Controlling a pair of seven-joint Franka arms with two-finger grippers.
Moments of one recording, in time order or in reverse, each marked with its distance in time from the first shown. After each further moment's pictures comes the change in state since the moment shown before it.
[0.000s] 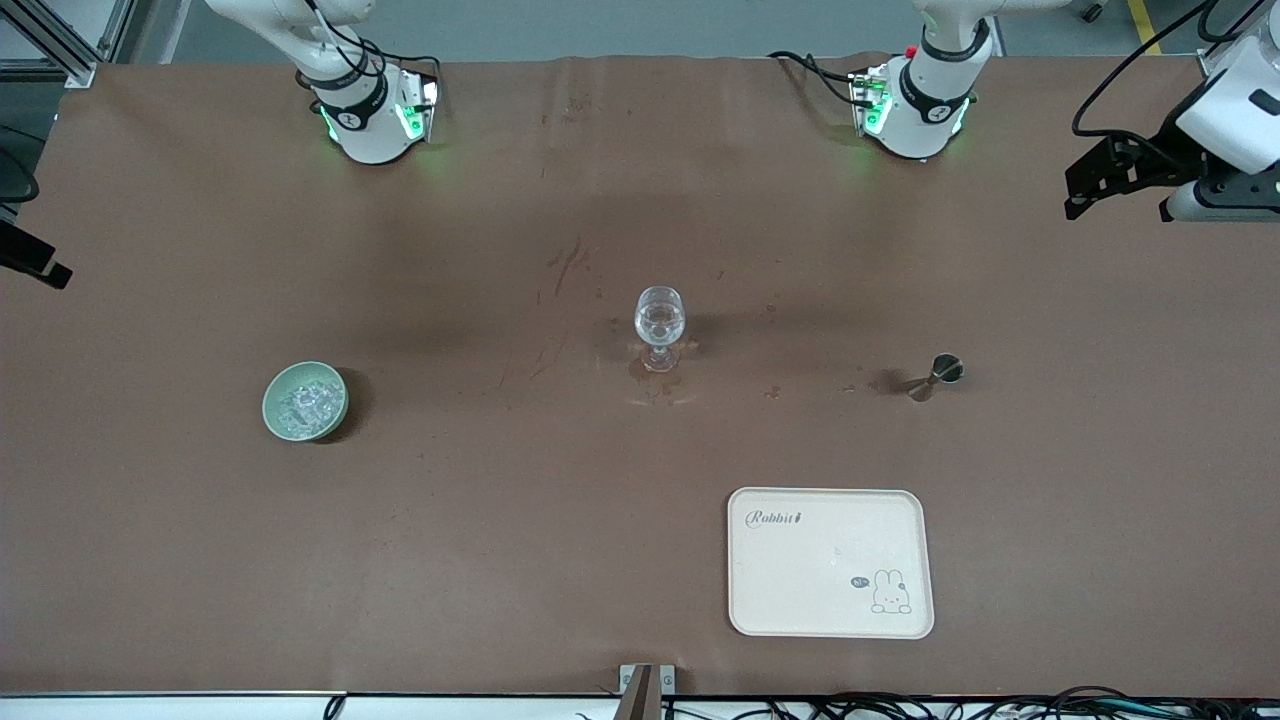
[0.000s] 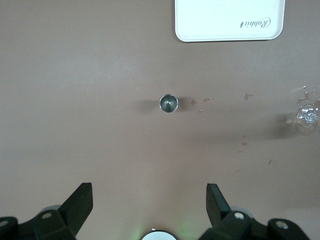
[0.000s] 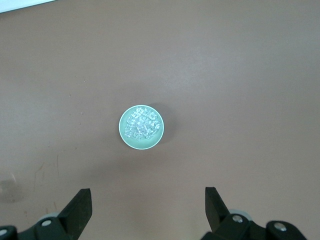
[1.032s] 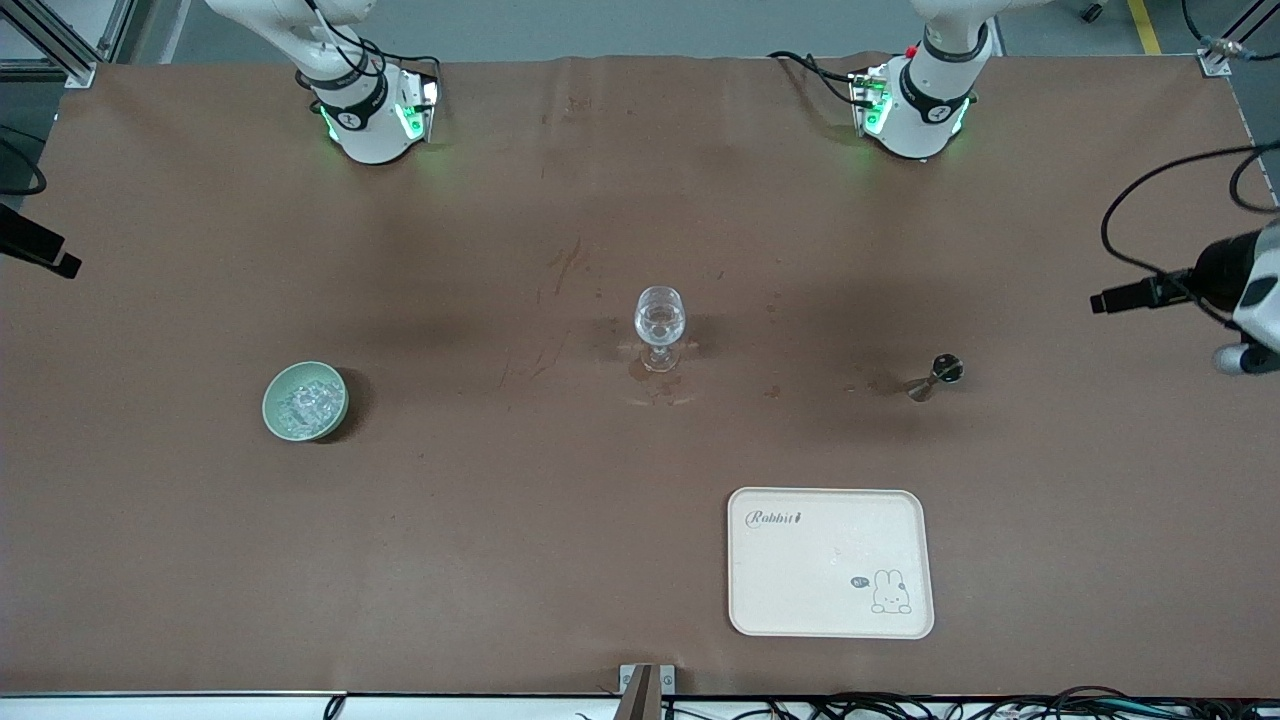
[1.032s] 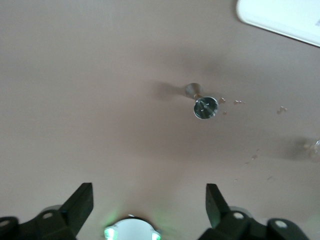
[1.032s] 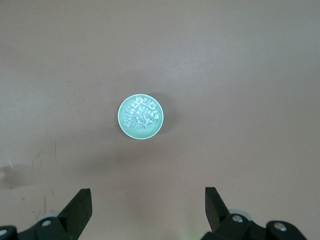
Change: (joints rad) left arm 0.210 0.339 0.019 0.052 -0.102 -0.008 -0.097; right arm 0.000 -0.001 0.002 0.000 0.000 -0.042 -0.018
